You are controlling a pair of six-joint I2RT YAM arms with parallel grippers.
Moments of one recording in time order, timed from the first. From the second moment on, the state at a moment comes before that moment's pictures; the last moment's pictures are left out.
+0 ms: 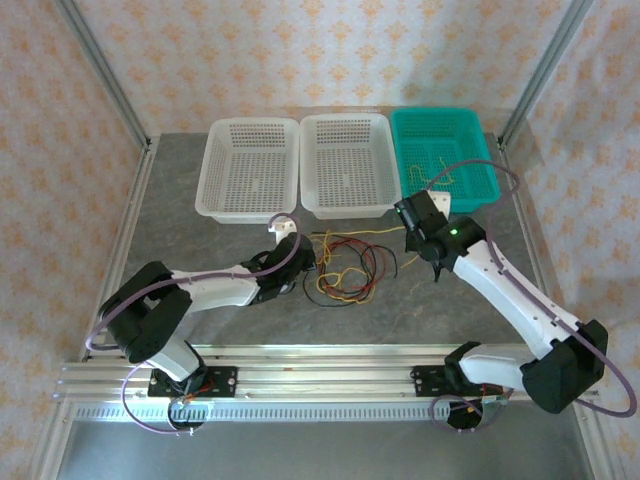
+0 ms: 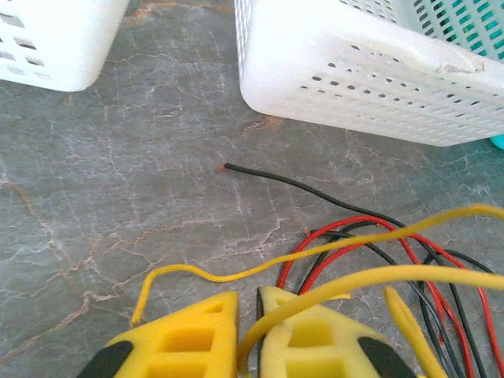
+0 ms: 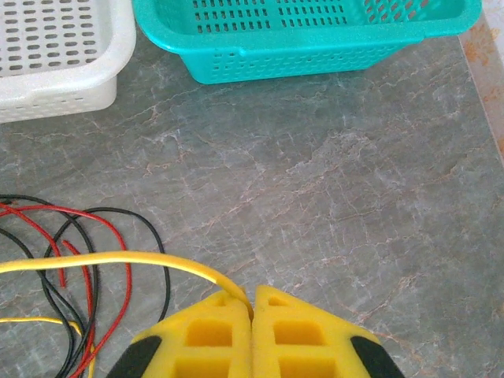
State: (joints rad) left arm -0.74 1.55 0.70 0.16 -0.38 -0.80; right arm 0.53 1.20 1.10 -1.00 0.52 0.54
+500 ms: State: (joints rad) left arm -0.70 1.52 0.63 0.13 -0.42 -0.80; right arm 0.48 1.11 1.12 -0.96 0.58 0.53
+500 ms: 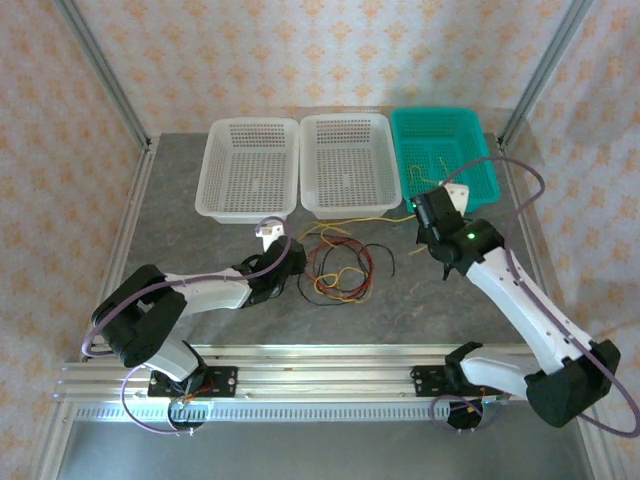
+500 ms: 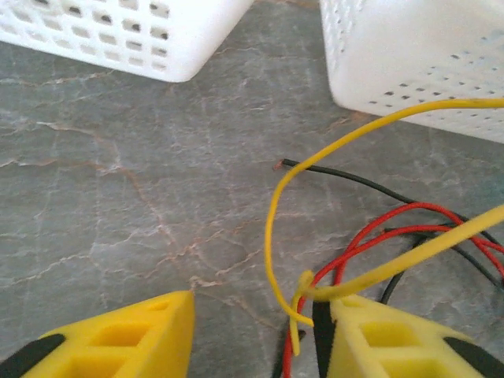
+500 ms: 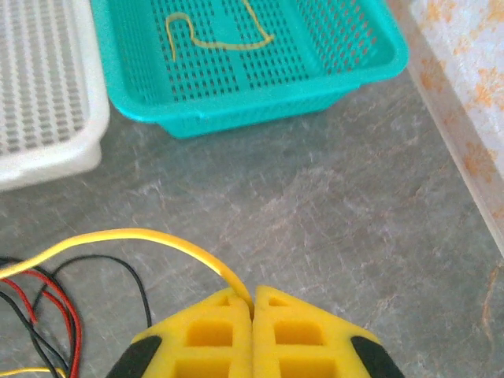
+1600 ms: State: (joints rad) left arm -0.67 1.26 0.55 0.33 -0.10 -0.56; right arm 0.45 0.98 1.20 -0.89 0.45 0.58
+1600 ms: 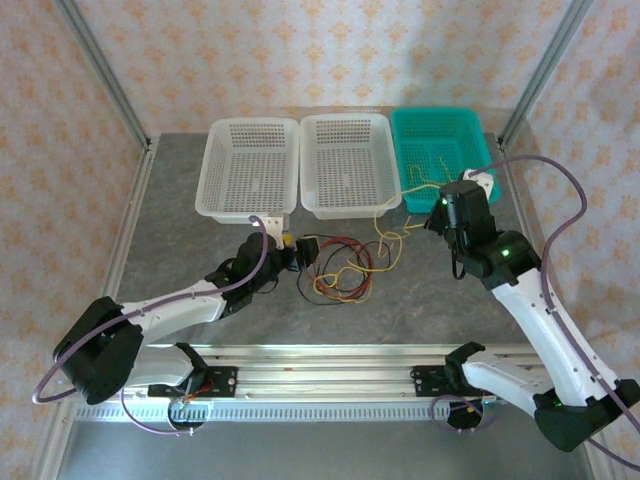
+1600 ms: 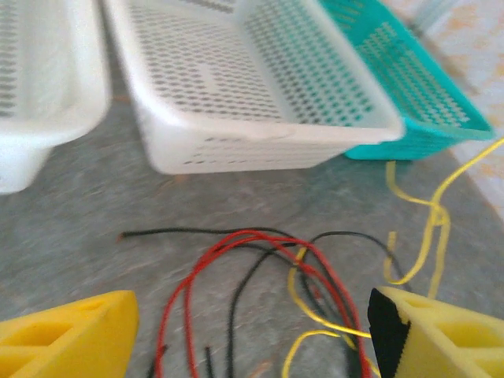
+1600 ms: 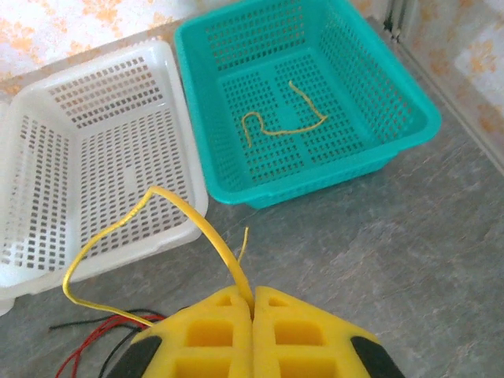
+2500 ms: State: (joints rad) left arm -0.67 1.36 0.62 0.48 0.11 -0.55; right arm 0.44 0.91 1.38 -0.91 0.40 0.63
